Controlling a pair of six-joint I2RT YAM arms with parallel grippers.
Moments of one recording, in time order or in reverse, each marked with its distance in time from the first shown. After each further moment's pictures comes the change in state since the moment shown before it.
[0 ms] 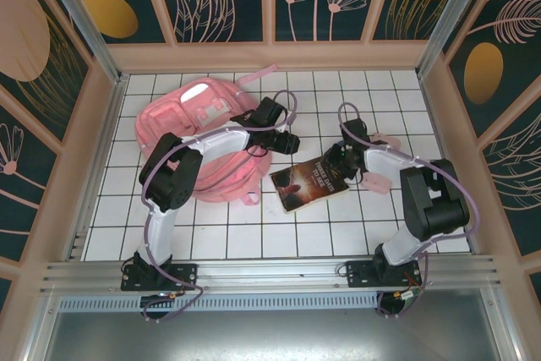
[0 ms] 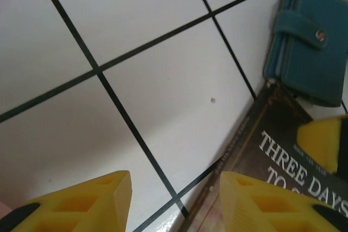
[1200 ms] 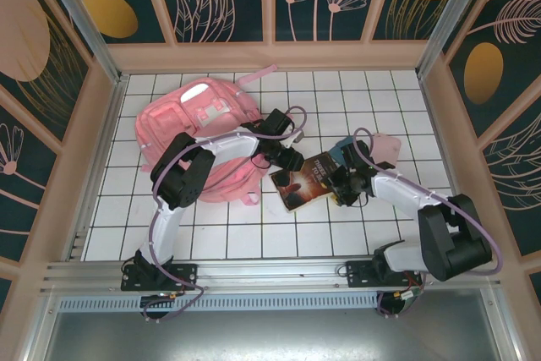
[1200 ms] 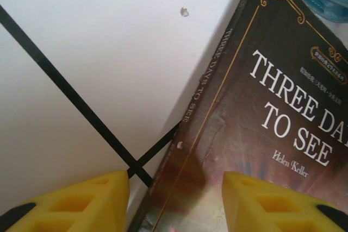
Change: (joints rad) left arm -0.045 0.080 0.010 -0.085 0.109 0.070; right arm 0.082 -0.280 -0.236 -0.119 -0.074 0.444
